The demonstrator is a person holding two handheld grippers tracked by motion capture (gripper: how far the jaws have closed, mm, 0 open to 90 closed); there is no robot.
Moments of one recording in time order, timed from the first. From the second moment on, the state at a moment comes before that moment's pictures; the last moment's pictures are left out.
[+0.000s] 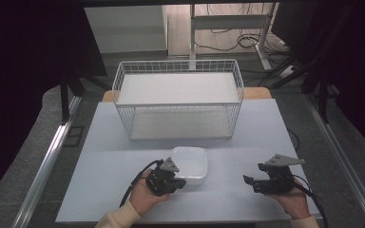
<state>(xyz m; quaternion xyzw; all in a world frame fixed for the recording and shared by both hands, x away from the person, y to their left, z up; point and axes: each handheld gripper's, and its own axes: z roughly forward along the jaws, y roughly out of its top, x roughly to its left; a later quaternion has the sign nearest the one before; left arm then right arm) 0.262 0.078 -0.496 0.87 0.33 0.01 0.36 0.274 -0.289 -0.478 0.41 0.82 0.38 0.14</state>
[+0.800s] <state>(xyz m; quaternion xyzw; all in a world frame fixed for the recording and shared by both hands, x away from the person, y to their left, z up) 0.271 0.110 -0.476 0.85 0.36 0.03 0.38 0.273 -0.290 -0.475 0.41 0.82 0.38 0.15</state>
